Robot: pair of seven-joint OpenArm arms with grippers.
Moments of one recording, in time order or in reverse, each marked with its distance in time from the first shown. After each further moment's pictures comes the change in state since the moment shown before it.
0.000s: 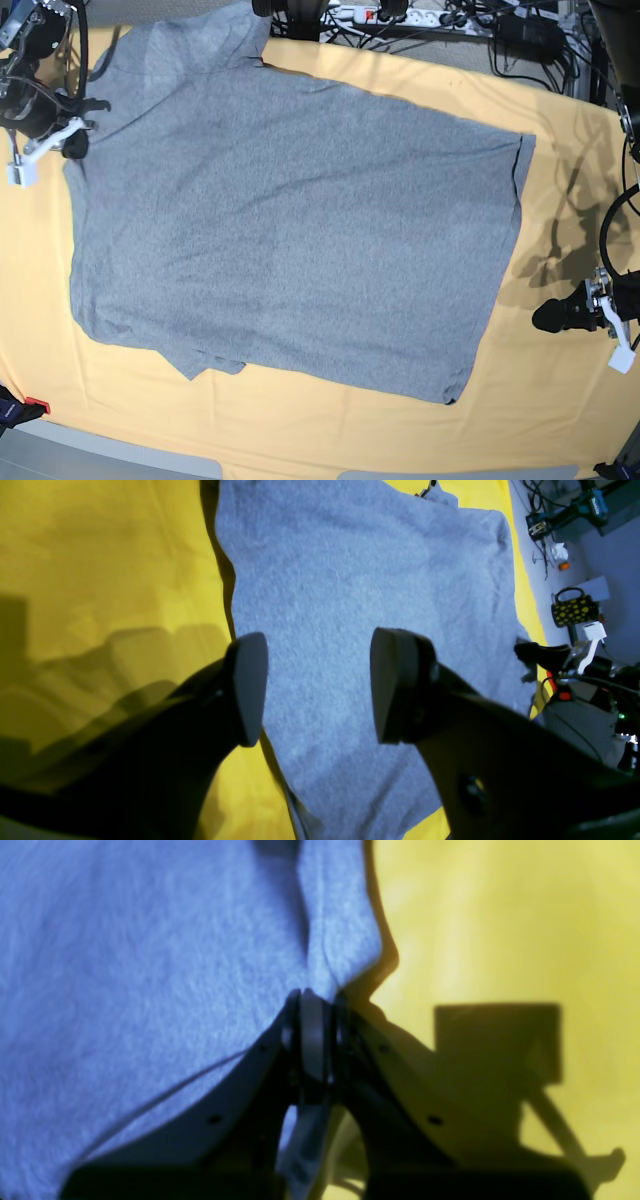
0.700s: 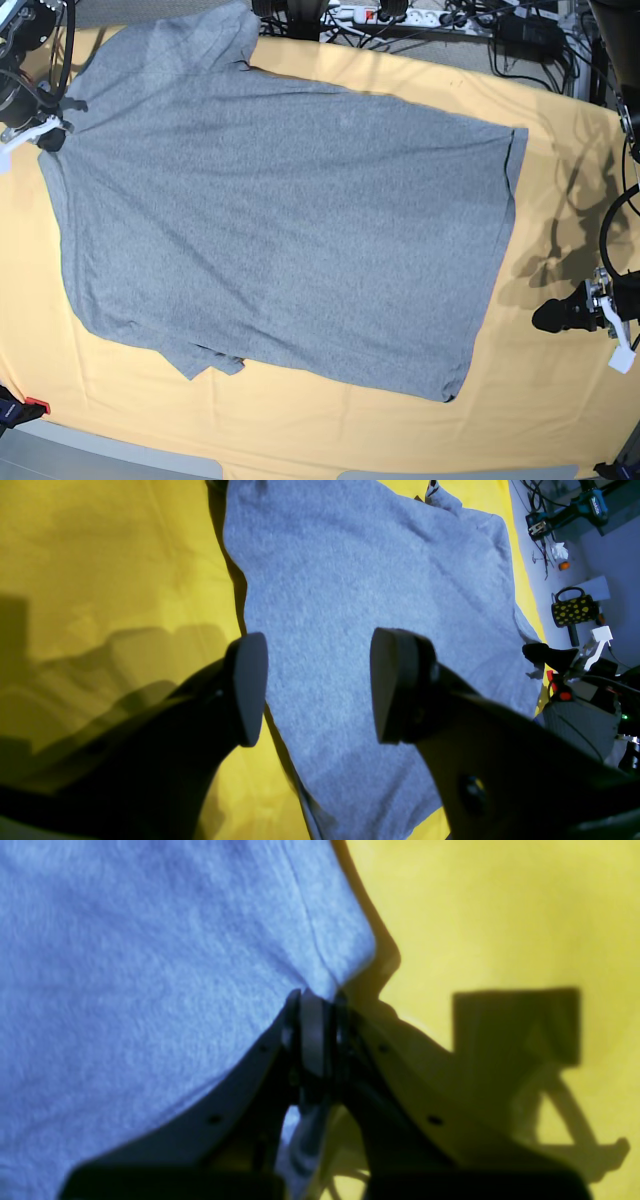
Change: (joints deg) left arm 0.0 -0.1 0.0 0.0 0.0 0.0 0.0; right arm 0.1 -0.3 5.6 0.0 -0.5 -3.9 0.1
